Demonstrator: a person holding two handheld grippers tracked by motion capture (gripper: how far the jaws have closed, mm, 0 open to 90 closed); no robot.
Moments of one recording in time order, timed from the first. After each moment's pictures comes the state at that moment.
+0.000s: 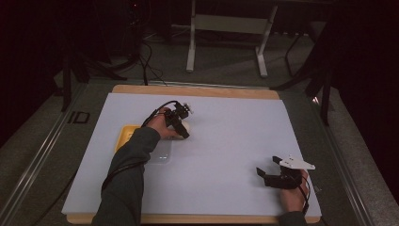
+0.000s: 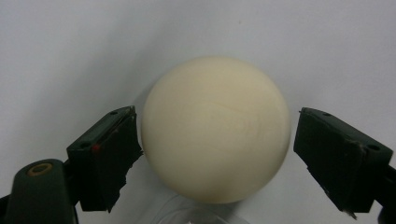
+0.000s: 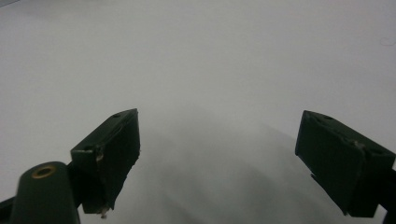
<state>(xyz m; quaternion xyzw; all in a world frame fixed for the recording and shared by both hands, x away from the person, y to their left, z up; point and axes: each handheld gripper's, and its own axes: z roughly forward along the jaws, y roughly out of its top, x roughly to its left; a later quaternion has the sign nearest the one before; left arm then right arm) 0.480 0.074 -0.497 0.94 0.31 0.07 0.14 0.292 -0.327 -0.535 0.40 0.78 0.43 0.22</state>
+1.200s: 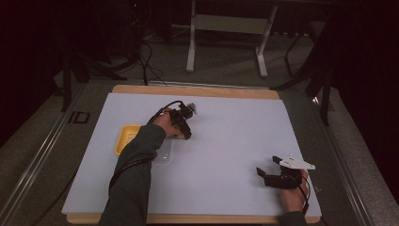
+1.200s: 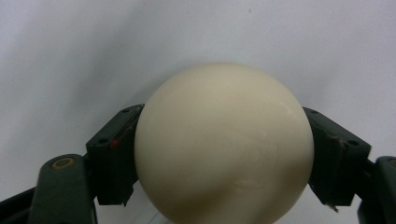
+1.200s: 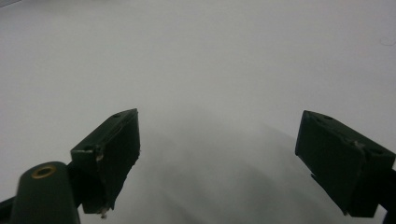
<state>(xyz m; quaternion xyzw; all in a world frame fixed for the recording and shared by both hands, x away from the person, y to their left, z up) 0.494 0.057 -0.504 0.94 0.33 0.03 0.09 0.292 -0.327 -0.535 0.40 0.78 0.43 0.22</state>
